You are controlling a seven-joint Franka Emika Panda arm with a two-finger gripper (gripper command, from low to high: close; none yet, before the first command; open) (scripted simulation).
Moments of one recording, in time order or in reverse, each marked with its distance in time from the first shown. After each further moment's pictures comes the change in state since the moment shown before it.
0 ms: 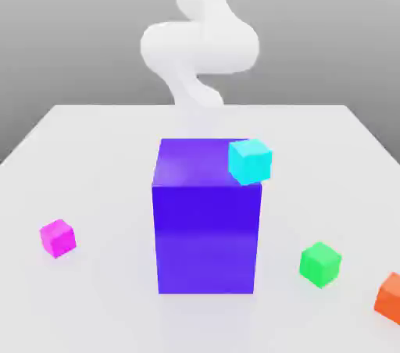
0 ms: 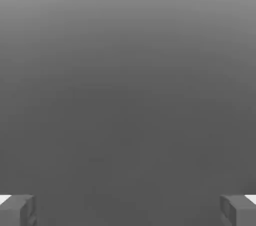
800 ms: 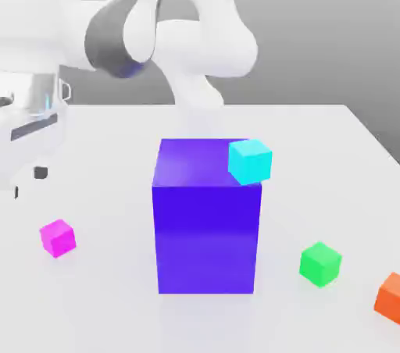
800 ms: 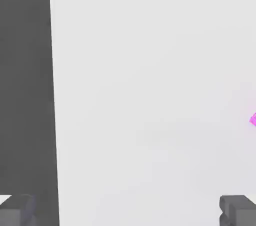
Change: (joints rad) arm -0.502 0.625 -0.077 -0.347 0.043 0.394 1.045
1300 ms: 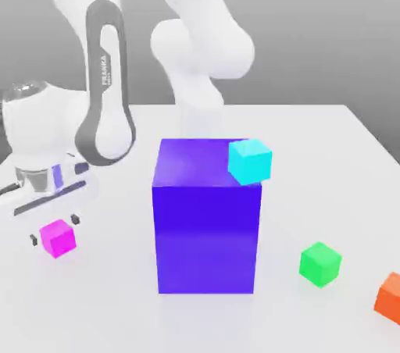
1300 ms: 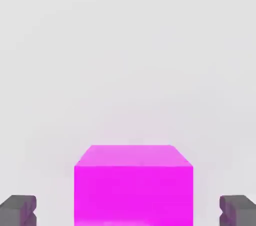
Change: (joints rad) arm -0.181 0.418 0.033 -0.051 0.083 0.307 0.241
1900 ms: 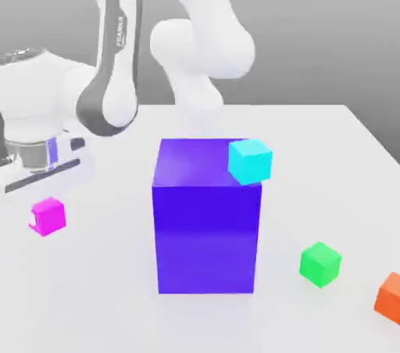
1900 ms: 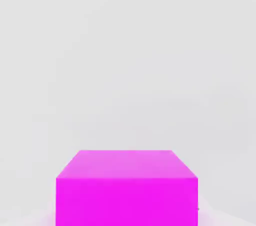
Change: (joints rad) arm 0.149 -0.285 -0.008 0.013 -0.111 -0.181 0.030
